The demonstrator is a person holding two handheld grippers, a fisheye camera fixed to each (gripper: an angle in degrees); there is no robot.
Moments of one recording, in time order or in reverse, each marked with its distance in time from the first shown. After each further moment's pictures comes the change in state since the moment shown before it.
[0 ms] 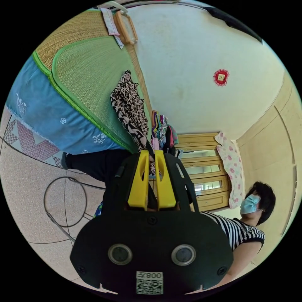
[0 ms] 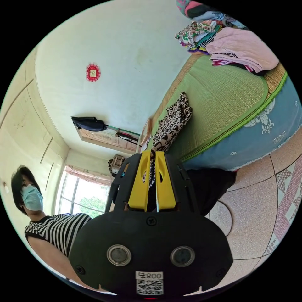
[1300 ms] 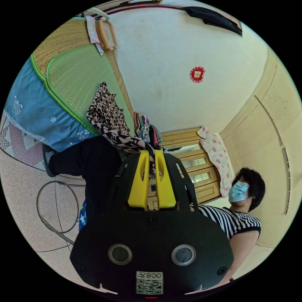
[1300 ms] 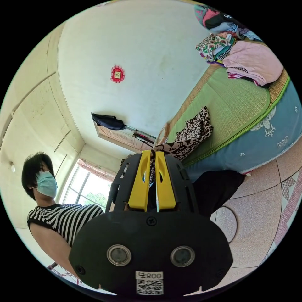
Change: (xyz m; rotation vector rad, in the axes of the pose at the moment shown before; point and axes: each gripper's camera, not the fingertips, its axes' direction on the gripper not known) left arm 0.076 0.122 -0.029 0.031 0.139 0.104; right arm -0.051 0.132 -0.048 0.055 -0.135 -0.111
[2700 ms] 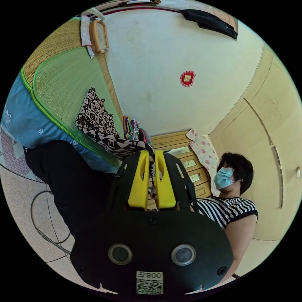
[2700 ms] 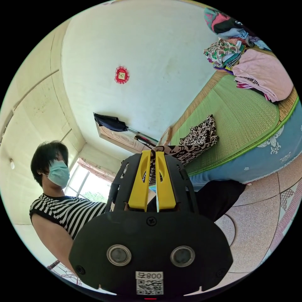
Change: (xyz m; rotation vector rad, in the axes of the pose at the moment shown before) left arm 0.092 -0.143 0.043 0.028 0.115 0.033; right arm -0.086 -0.107 0.033 0.012 -0.003 -0.038
